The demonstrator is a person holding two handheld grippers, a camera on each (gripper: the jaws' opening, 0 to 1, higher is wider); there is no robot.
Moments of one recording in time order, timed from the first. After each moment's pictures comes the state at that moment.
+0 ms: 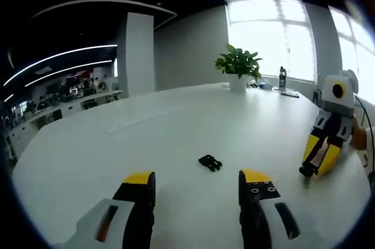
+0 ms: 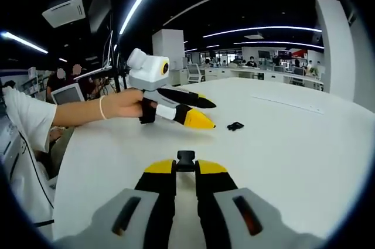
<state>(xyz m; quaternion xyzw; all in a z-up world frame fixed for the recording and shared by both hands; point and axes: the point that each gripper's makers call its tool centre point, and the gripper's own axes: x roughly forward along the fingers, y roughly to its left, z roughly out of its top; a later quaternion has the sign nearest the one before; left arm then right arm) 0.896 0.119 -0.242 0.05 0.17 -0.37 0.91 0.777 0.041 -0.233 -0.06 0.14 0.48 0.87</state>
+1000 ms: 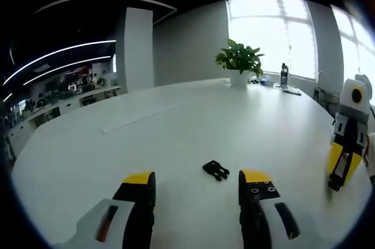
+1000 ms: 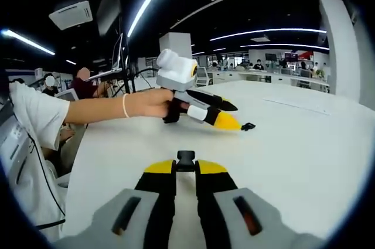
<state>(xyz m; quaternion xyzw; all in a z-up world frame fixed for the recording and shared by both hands) 0.915 0.106 -0.247 0.06 0.19 -0.37 0.91 0.759 0.044 -0.232 -0.05 0.13 0.50 0.85</state>
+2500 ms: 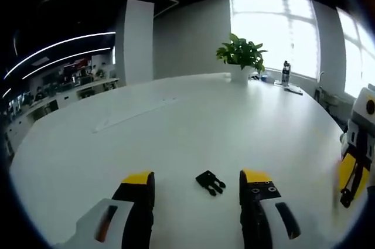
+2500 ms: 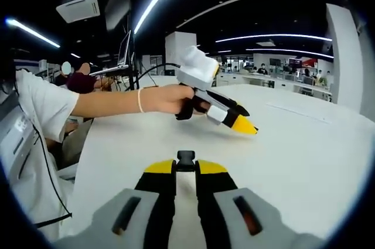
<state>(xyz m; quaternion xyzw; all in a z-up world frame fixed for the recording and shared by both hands) 0.919 0.084 -0.248 0.05 0.22 -0.37 0.90 0.739 0.041 -0.224 -0.08 0.12 0.51 0.85</state>
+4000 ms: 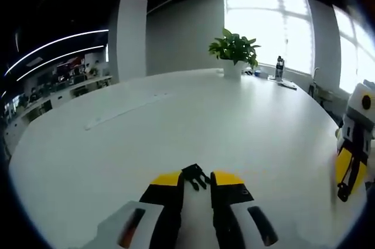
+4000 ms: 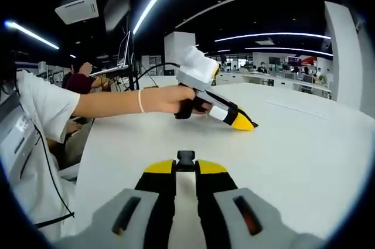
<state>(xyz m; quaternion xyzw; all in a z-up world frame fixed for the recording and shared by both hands) 0.908 0.079 -0.254 0.07 0.23 -0.39 0.89 0.735 0.036 -0.228 -0.07 0.12 0.51 0.85</state>
